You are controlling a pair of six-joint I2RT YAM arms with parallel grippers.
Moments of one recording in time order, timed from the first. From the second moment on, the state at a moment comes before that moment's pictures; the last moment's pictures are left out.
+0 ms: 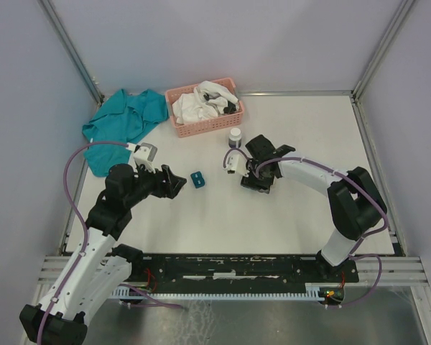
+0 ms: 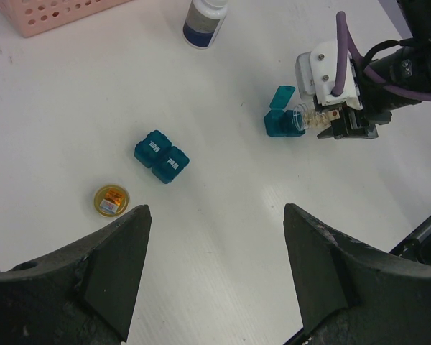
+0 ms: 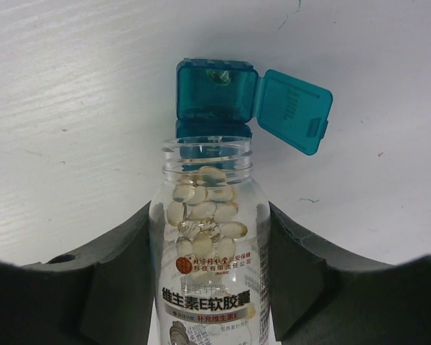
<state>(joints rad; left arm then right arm) -0.32 0.67 0.63 -0.31 0.30 -0.25 0.60 1.70 1.14 -0.65 -0.04 -0.74</state>
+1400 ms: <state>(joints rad) -0.32 0.68 0.63 -0.30 0.30 -0.25 0.46 1.55 1.00 -0.54 -0.35 -0.67</state>
